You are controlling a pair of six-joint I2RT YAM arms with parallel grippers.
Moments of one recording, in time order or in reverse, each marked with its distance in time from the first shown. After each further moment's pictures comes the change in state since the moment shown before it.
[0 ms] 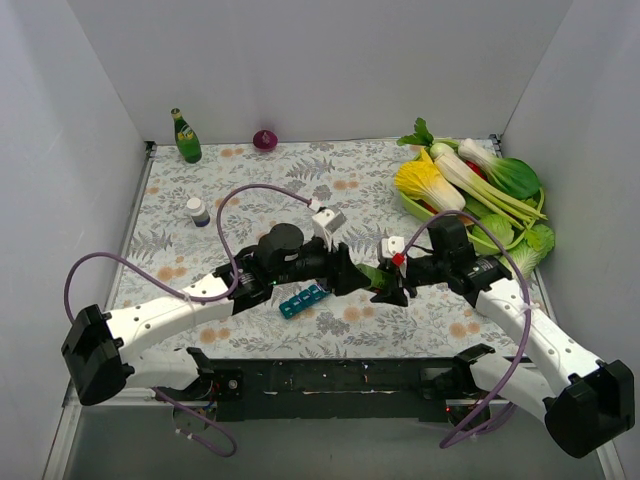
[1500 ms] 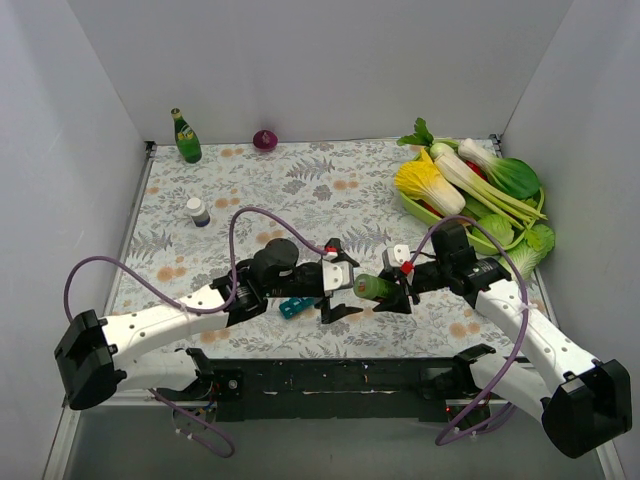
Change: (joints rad) left arm -0.037 -0.077 -0.119 0.055 0.107 0.672; right arm -0.032 -0.002 -0.049 -0.021 -0.119 -0.090
